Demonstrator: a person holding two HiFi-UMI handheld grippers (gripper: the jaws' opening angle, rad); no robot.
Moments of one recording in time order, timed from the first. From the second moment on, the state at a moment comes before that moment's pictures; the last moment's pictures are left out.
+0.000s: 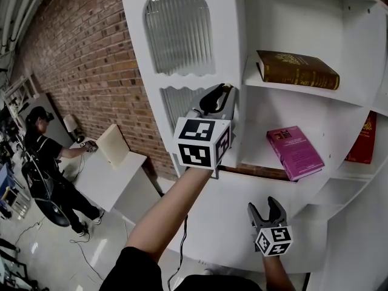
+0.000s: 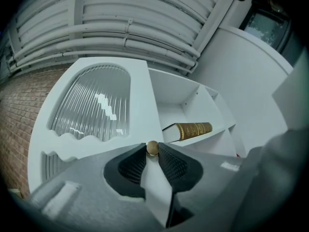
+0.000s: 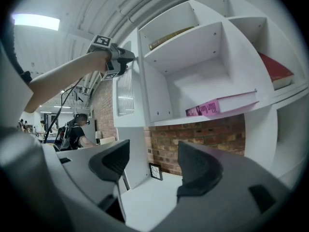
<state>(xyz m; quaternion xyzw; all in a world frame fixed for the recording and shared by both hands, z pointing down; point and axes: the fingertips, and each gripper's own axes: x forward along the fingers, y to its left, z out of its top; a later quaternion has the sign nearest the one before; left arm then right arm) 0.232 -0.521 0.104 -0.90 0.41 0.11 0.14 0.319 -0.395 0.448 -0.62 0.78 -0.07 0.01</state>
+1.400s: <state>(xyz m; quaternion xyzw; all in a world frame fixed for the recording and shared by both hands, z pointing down) 0.190 -0.469 0.104 -0.91 0.38 0.15 0.11 0.227 -0.472 0.414 -0.53 0.84 -0.06 0.03</state>
